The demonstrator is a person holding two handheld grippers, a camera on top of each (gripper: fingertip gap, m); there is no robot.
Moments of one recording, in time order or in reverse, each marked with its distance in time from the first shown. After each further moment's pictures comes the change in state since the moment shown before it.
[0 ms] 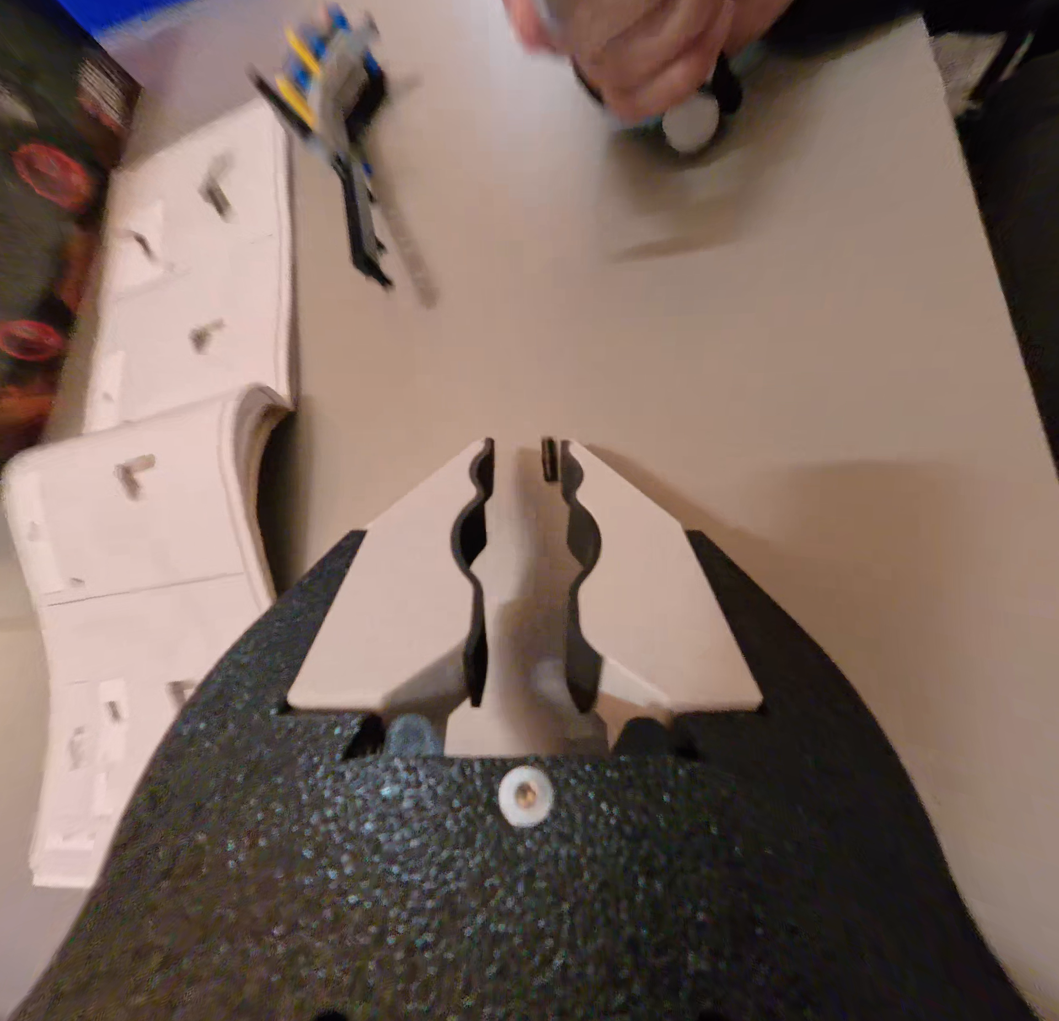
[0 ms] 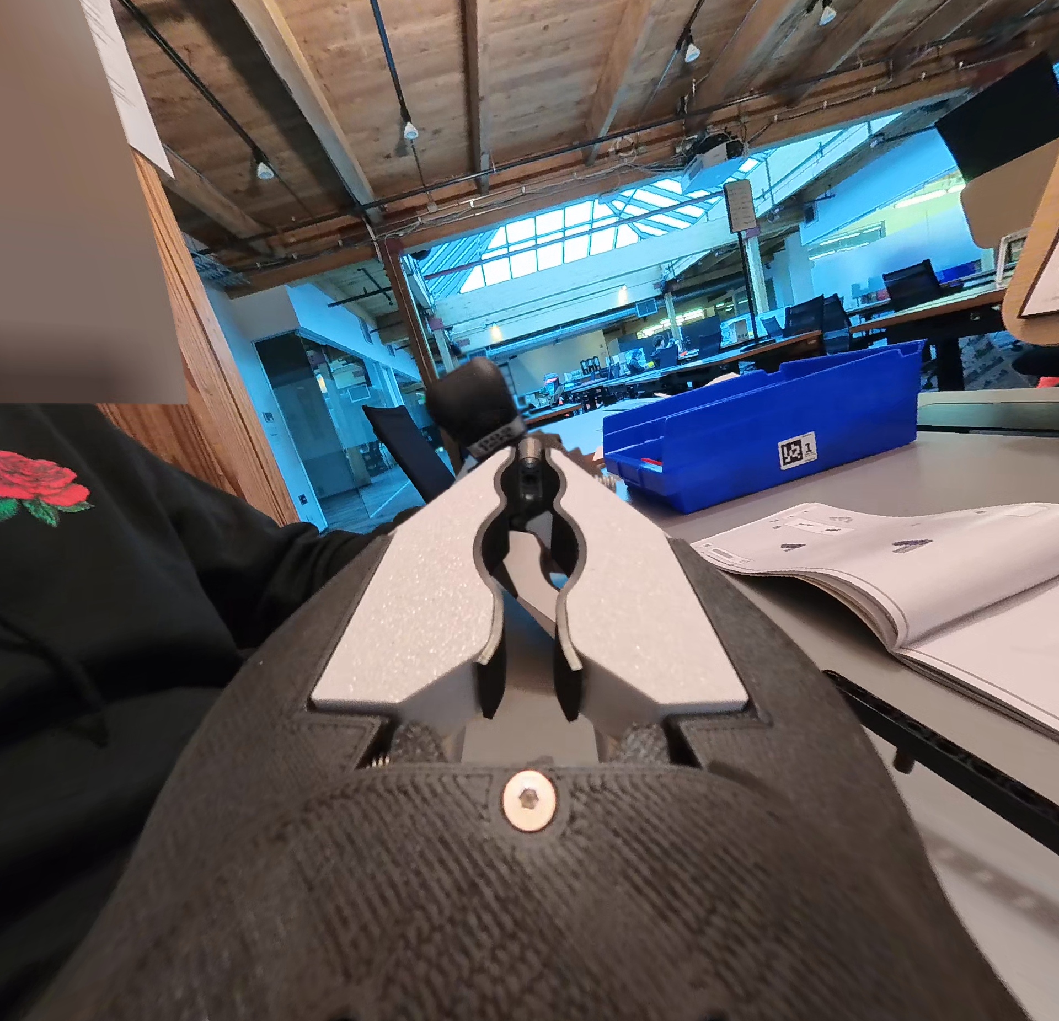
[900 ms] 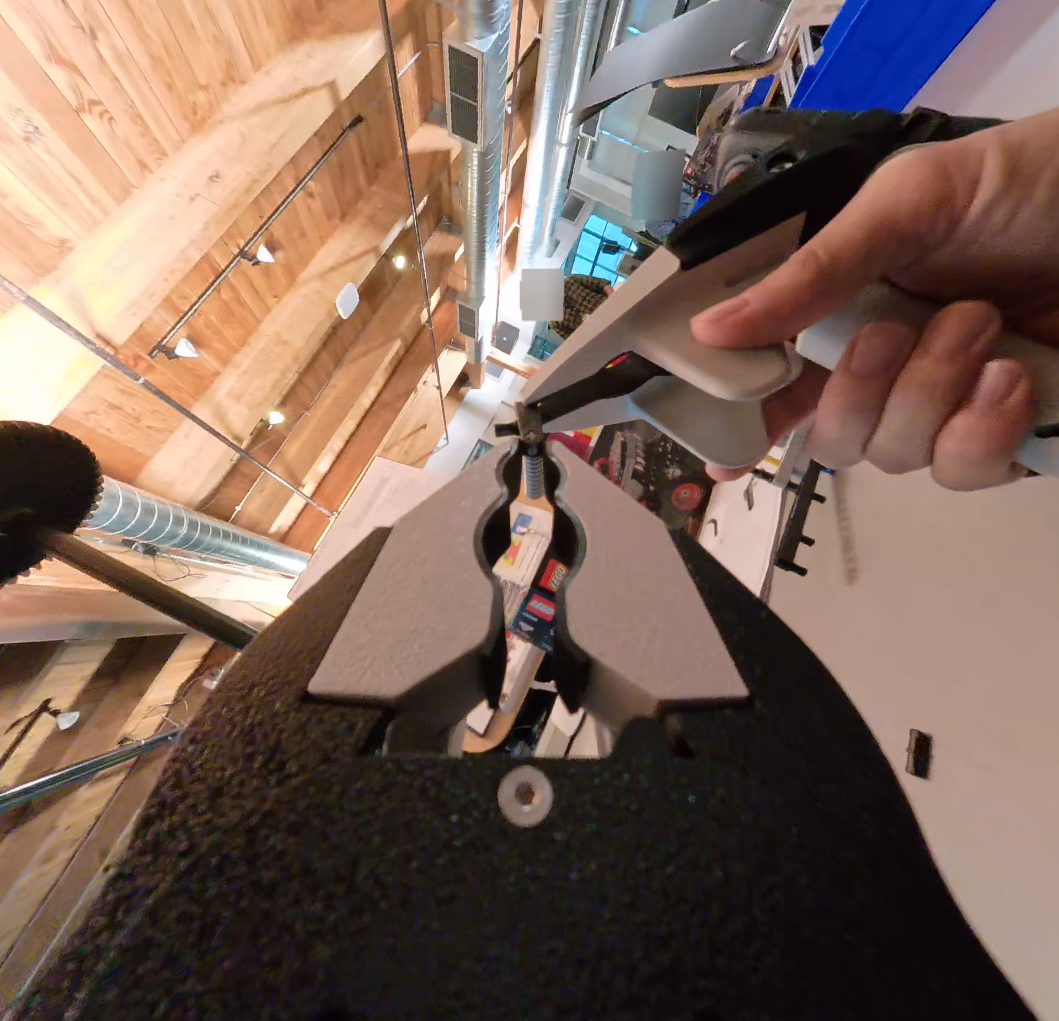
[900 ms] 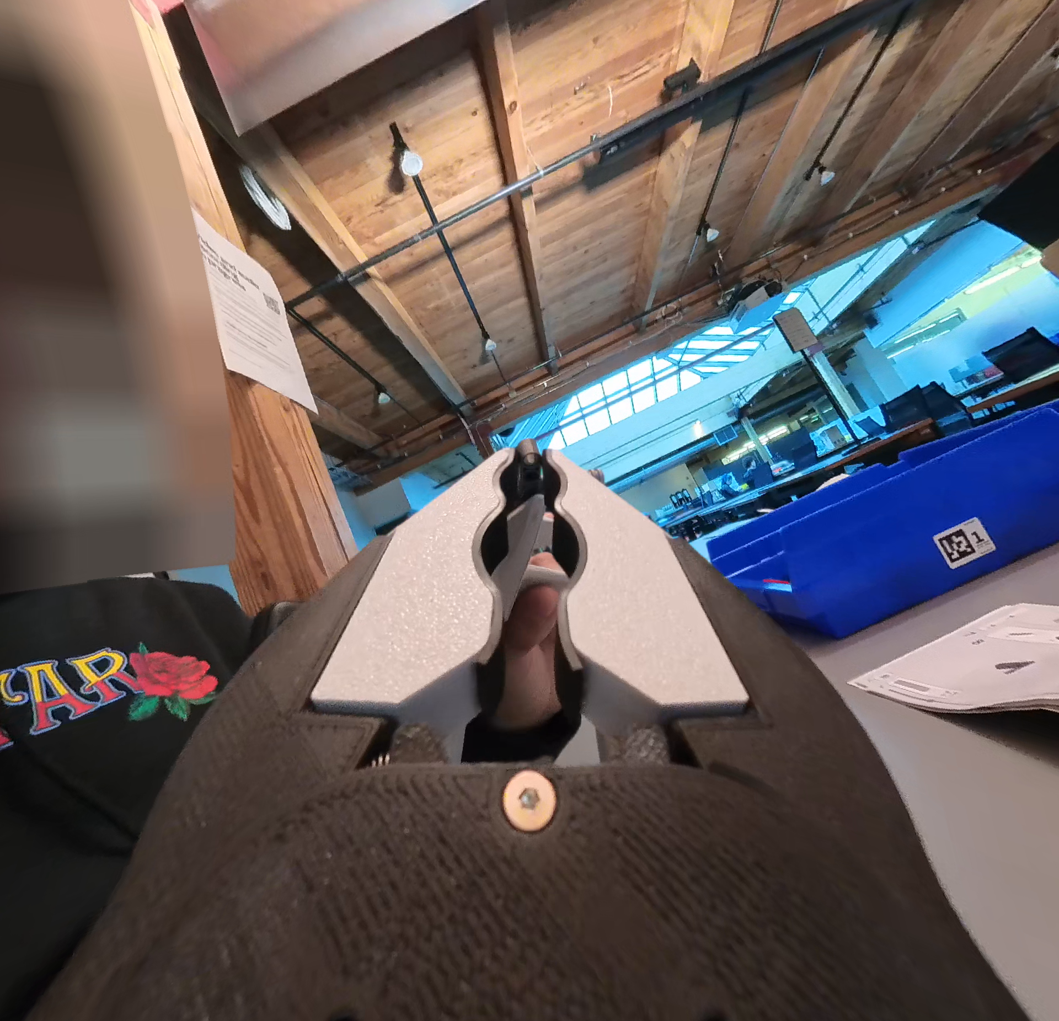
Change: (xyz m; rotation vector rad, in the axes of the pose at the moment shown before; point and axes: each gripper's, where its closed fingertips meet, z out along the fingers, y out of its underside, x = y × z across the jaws) left arm -0.016 -0.148 -0.102 0.348 -1.066 0.644; right arm -0.026 -0.041 0.021 0.329 -0.102 0.238
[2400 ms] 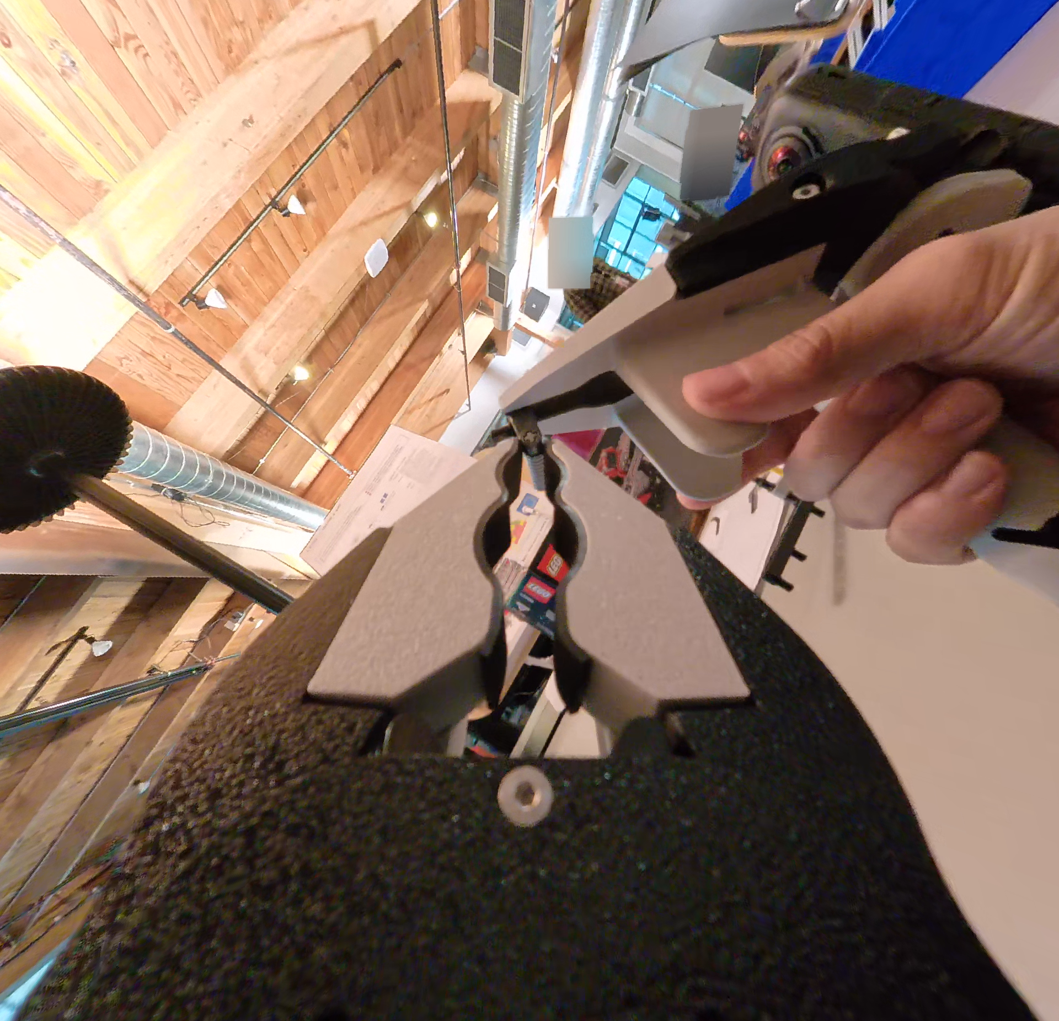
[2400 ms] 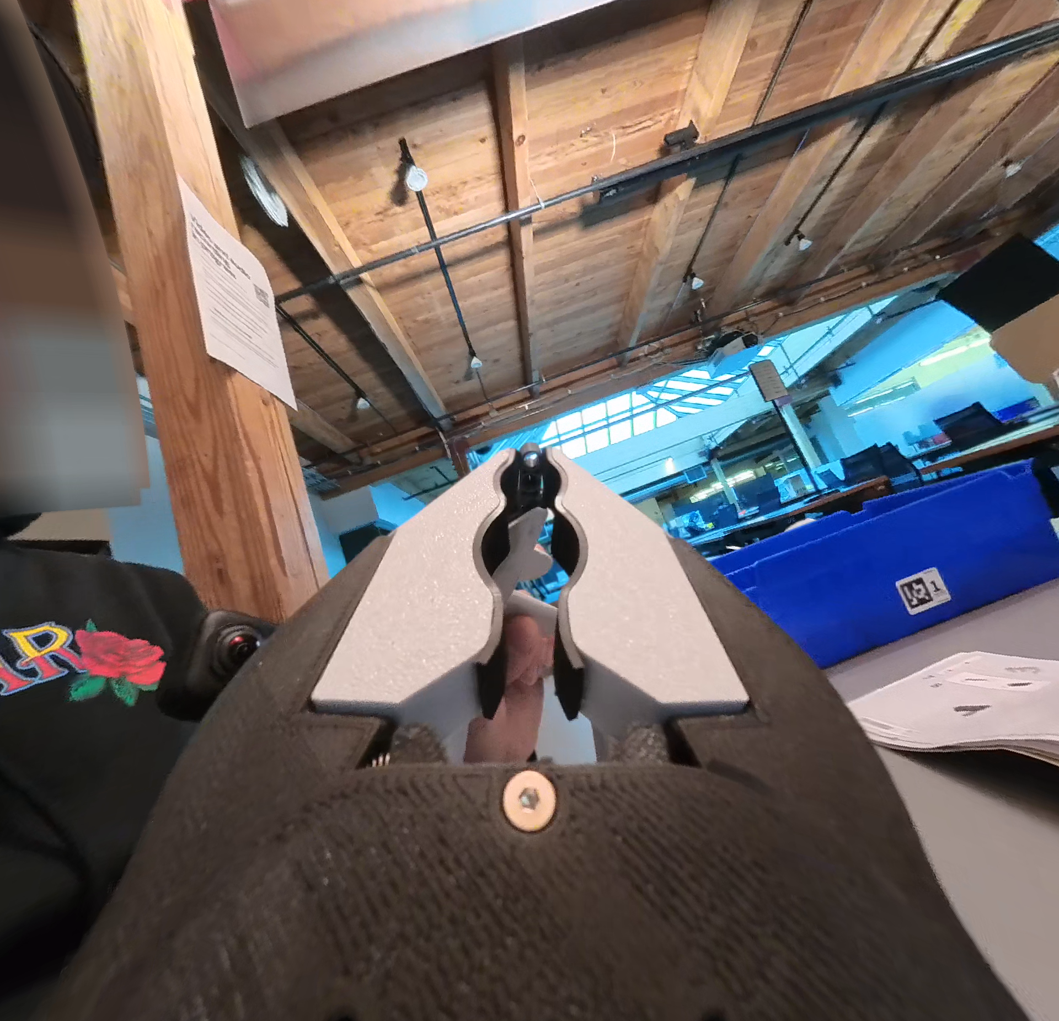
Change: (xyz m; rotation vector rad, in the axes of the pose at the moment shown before) left arm 0.003 -0.003 -0.001 -0.062 -0.075 -0.040; right arm -0.004 0.000 0.001 0.049 0.003 -0.111
